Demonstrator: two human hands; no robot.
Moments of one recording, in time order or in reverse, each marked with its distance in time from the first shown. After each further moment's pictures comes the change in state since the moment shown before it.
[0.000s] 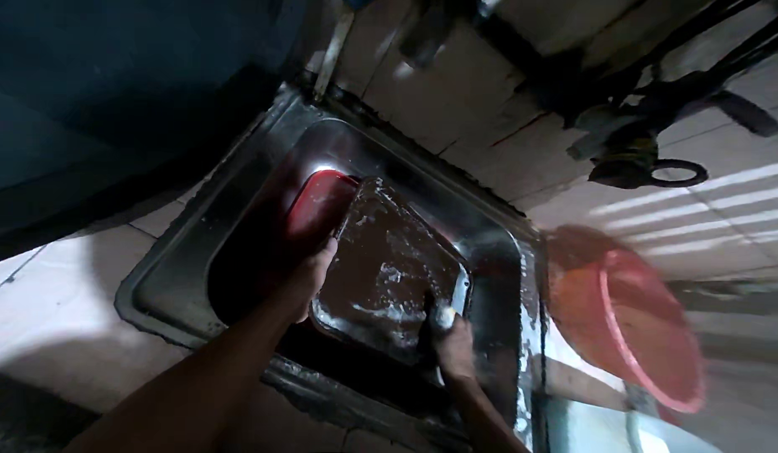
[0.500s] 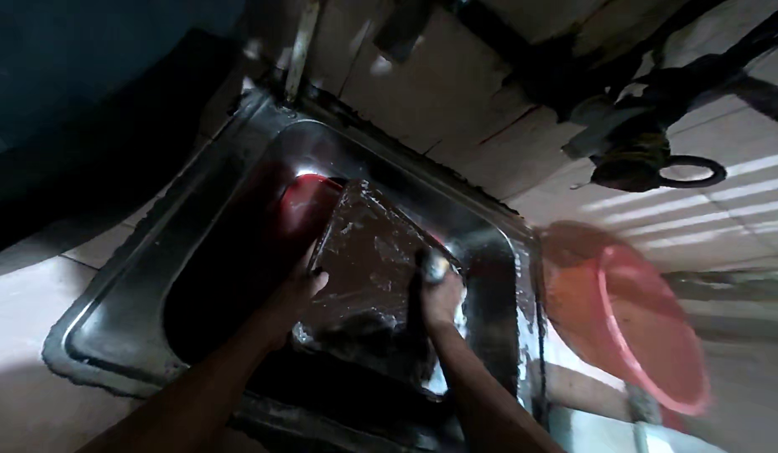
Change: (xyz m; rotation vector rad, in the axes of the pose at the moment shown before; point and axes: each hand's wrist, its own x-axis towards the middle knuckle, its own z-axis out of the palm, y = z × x) left_hand 0.000 0.011 0.002 0.163 -0.064 0.068; right_hand 0.066 -0.070 -0.013 0.007 0.112 0.044
